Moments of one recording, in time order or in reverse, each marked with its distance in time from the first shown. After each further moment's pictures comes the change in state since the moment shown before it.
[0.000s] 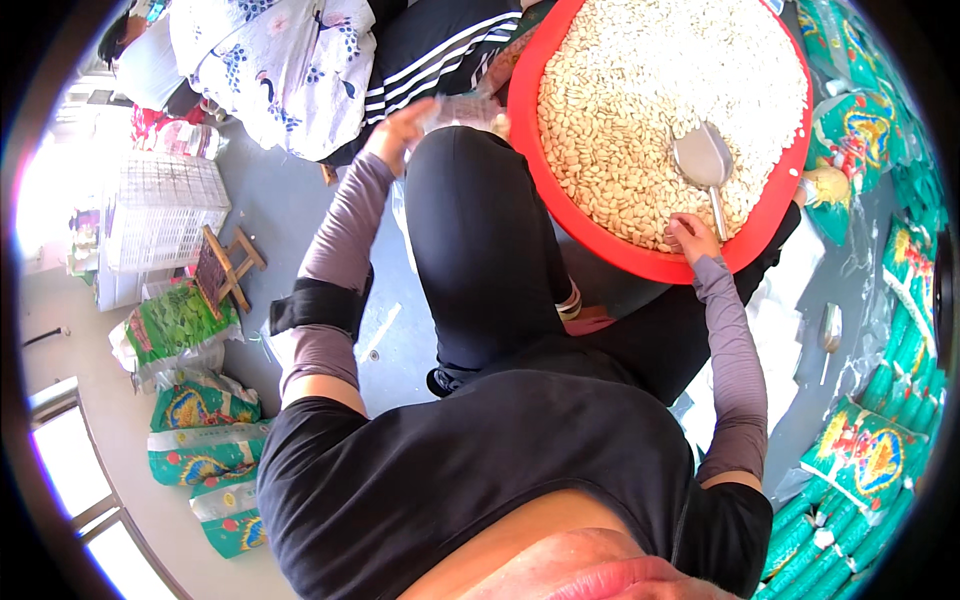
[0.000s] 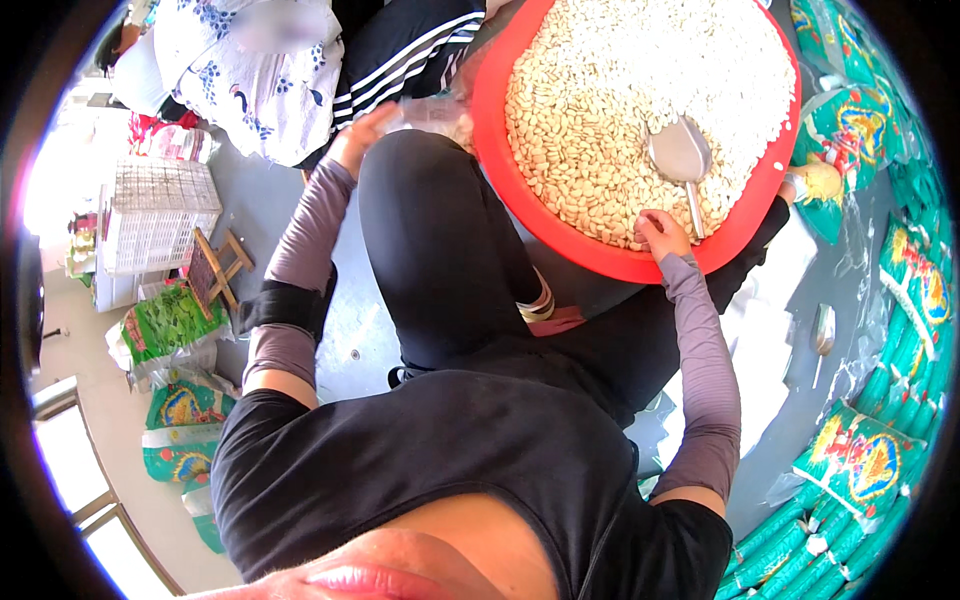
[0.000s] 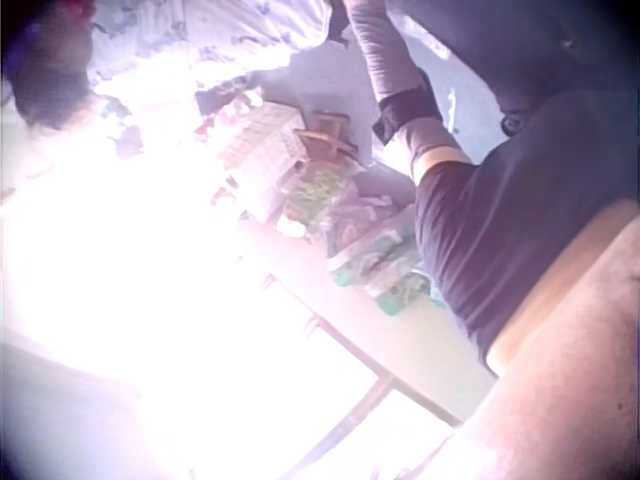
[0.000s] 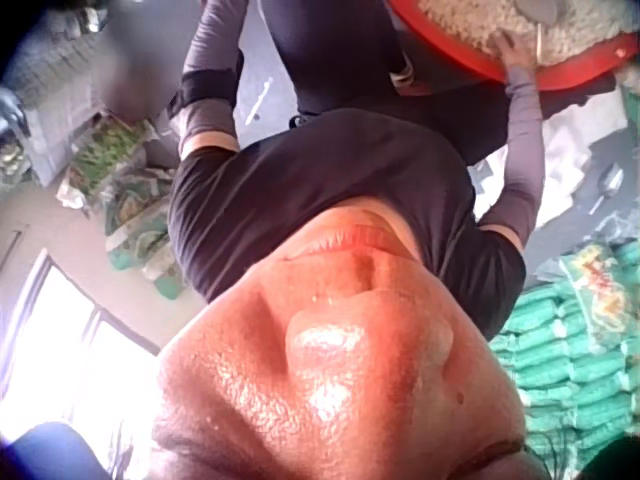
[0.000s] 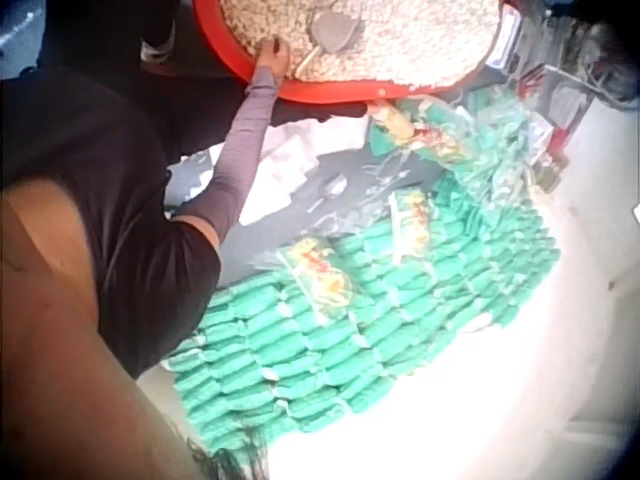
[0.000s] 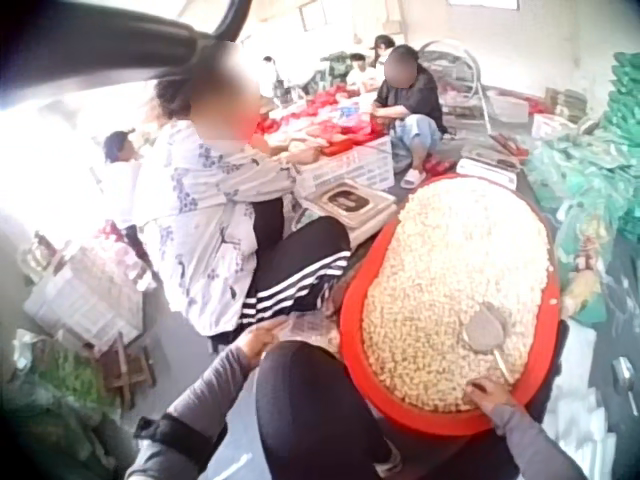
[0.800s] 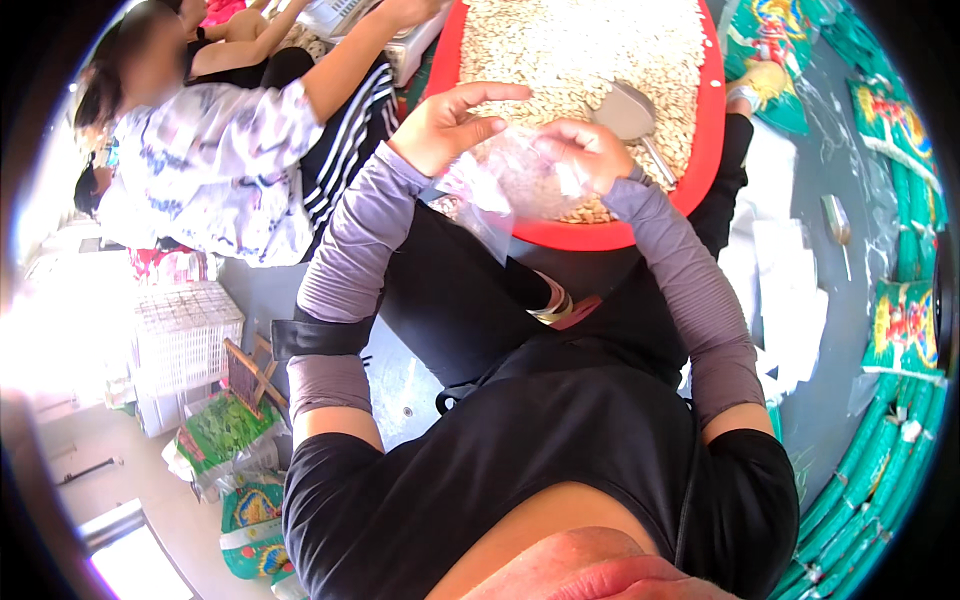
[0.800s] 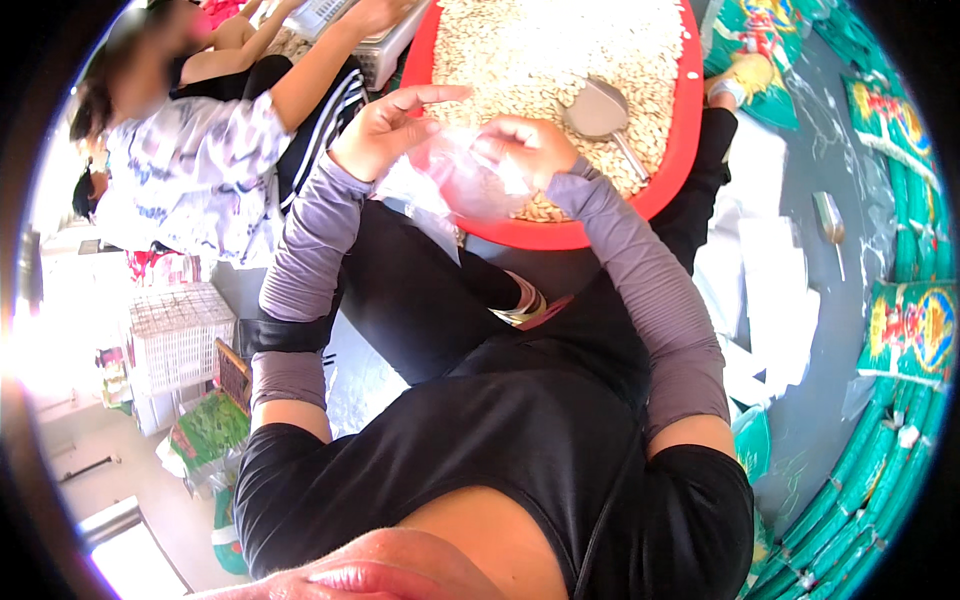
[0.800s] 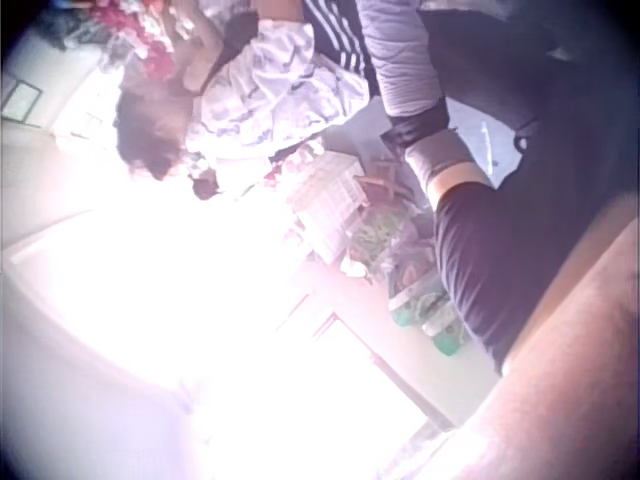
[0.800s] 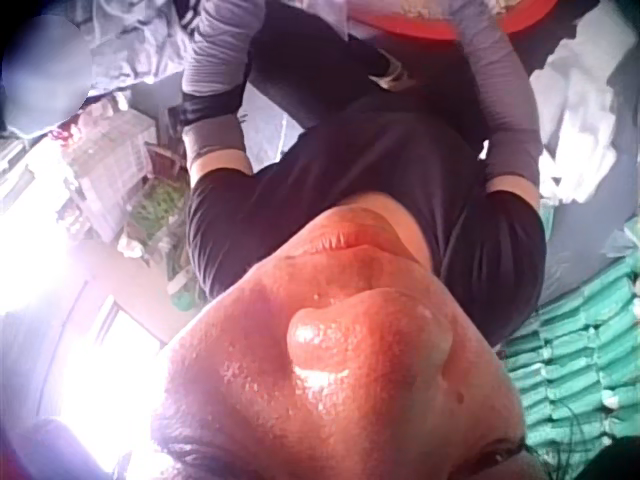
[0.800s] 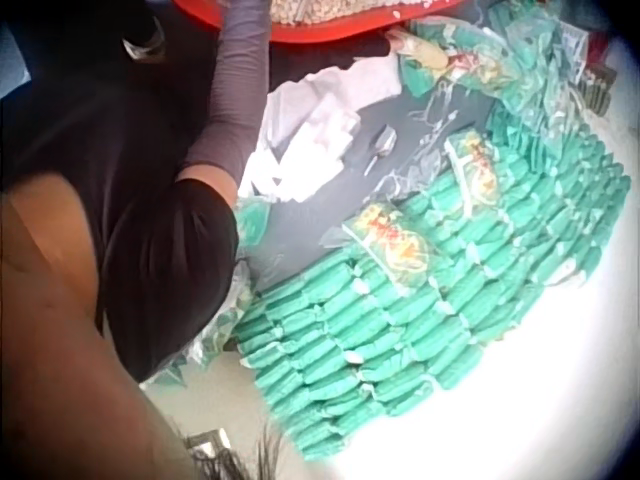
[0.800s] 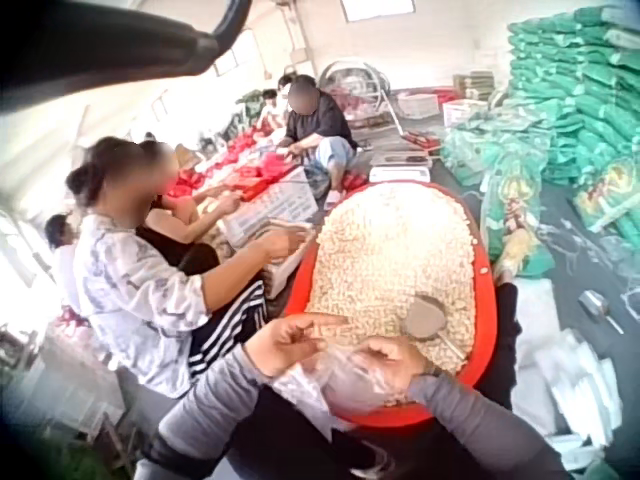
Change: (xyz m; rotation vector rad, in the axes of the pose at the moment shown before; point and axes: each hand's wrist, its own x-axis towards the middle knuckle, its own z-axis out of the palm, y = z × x) left_hand 0.103 0.264 0.068 -0.406 -0.432 0.225; right_hand -0.048 -0.165 0.057 0.080 -0.131 -0.656
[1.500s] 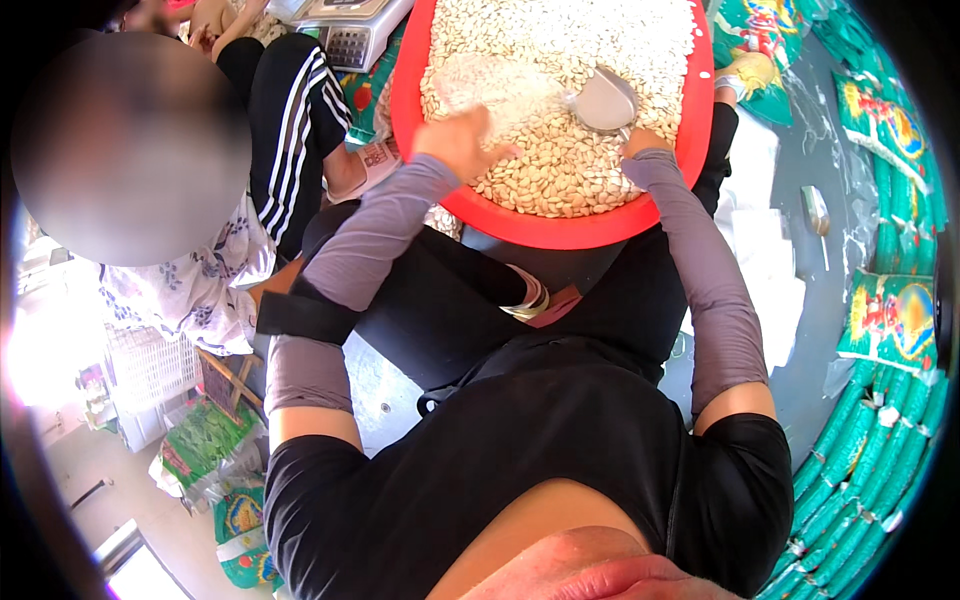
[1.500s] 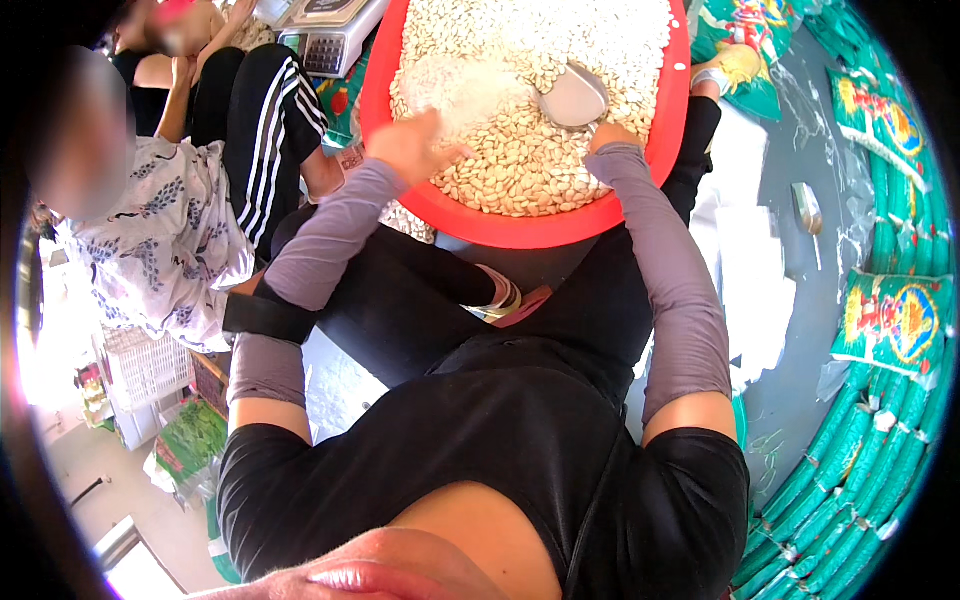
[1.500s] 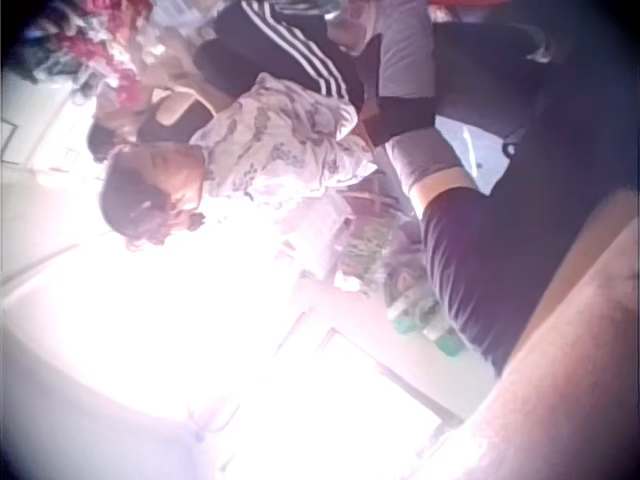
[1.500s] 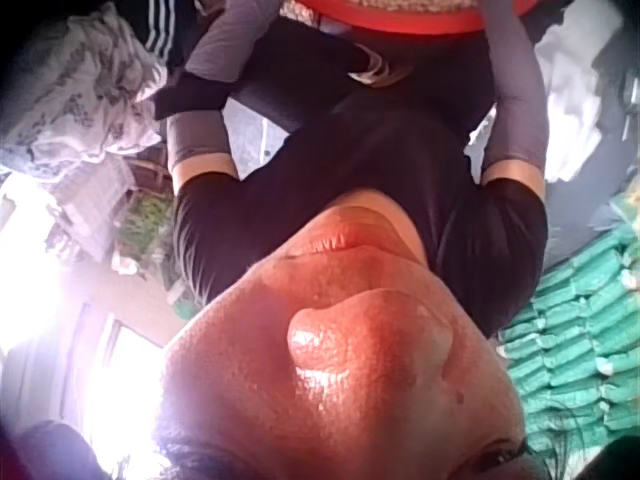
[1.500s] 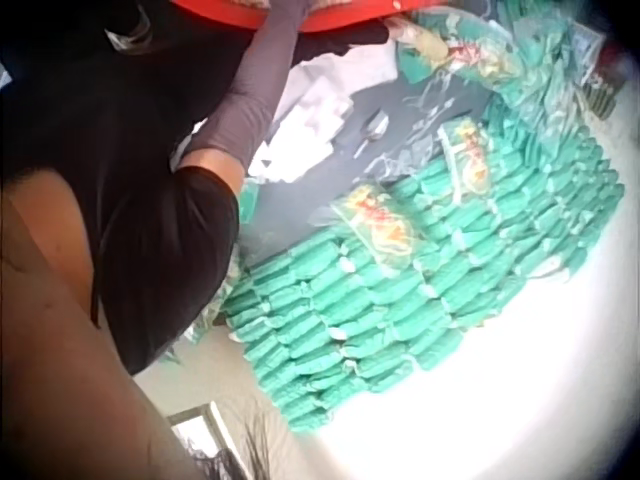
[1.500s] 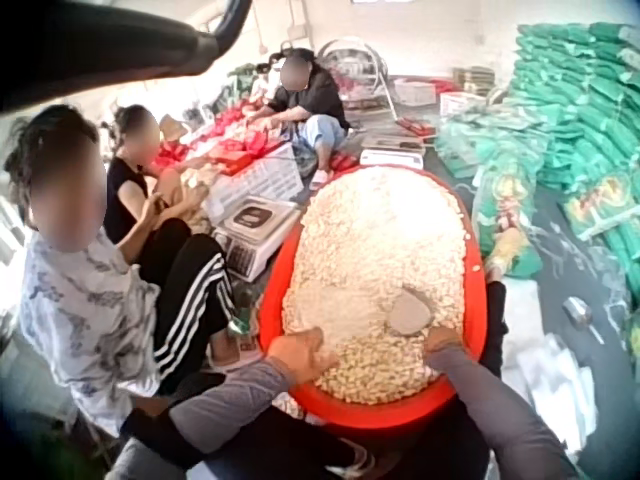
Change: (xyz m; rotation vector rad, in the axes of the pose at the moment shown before) left_hand 0.022 -0.114 0.036 1.078 0.191 -0.167; right_hand -0.015 0.131 -0.119 -1.285 0.047 0.809
